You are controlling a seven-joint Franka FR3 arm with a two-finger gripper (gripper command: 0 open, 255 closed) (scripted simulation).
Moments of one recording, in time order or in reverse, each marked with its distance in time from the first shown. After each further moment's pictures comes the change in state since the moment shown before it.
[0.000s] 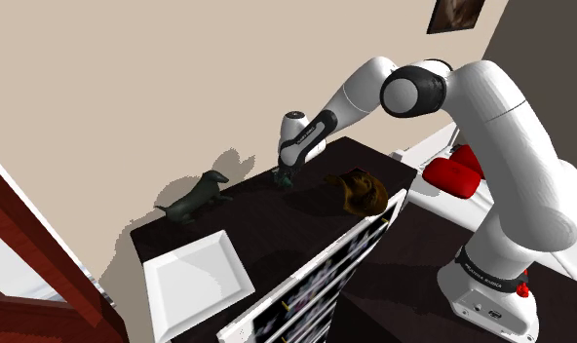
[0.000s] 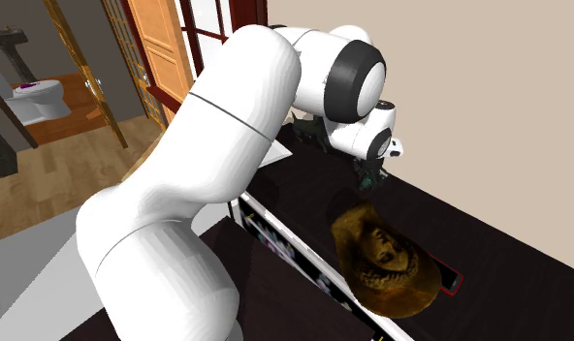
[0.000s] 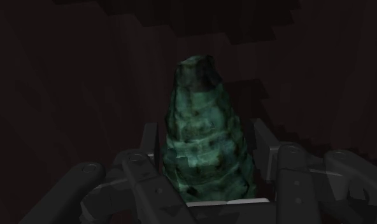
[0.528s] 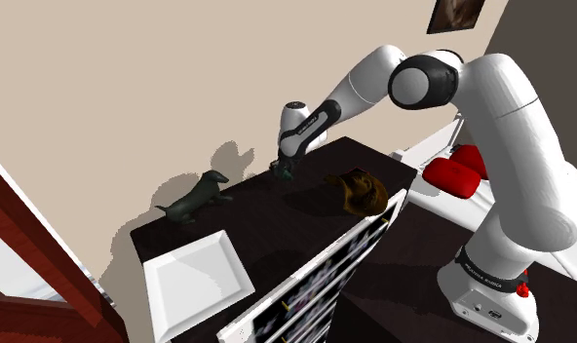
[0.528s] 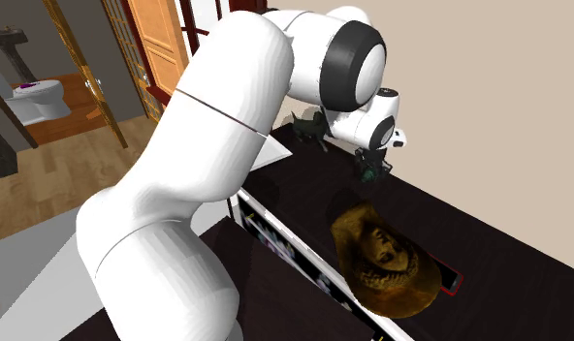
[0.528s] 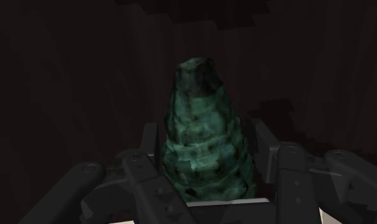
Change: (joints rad) arm -0.001 -0.077 0.003 -0.028 0.002 -0.048 -0.001
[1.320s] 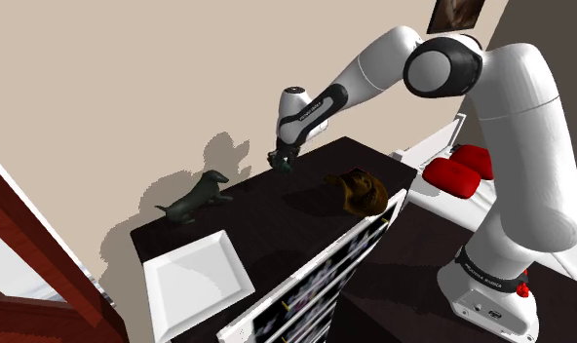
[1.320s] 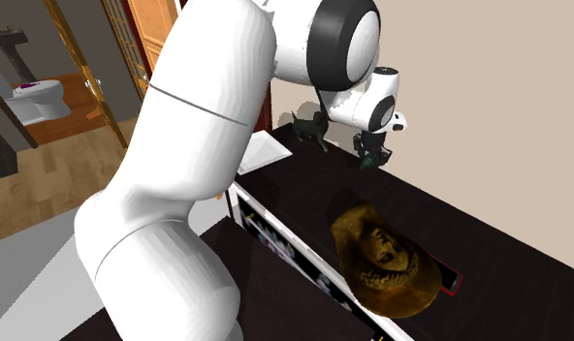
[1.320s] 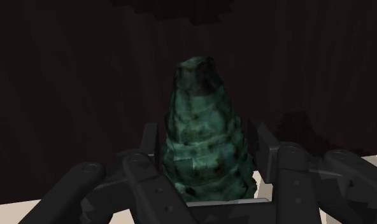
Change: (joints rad) arm 0.019 -0.122 0.003 -0.049 -0.001 -0.072 0.022
